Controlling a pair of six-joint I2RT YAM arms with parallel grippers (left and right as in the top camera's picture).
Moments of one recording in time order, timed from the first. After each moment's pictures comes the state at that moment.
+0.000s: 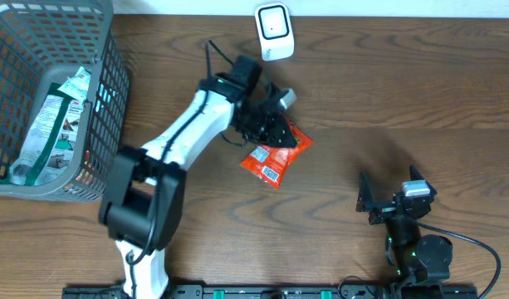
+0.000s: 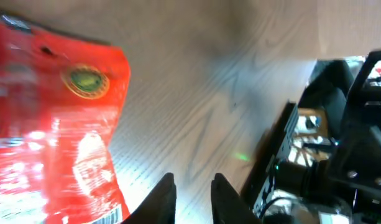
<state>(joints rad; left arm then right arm) -0.44 2.00 1.52 -0.84 0.86 -0.03 0.05 0.01 0.01 -0.06 -0.08 -0.01</state>
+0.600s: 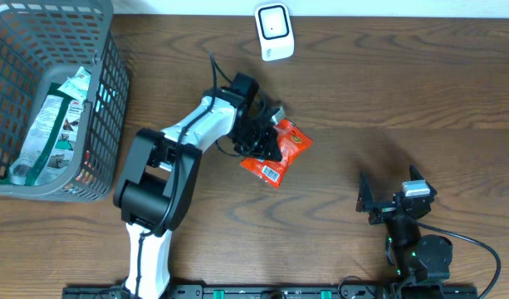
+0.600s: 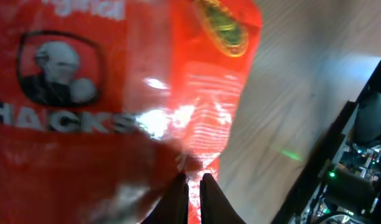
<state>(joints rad) -0.43 2.13 1.44 -0.79 0.75 -0.04 0.05 0.01 0.01 -0.06 -0.08 -0.01</state>
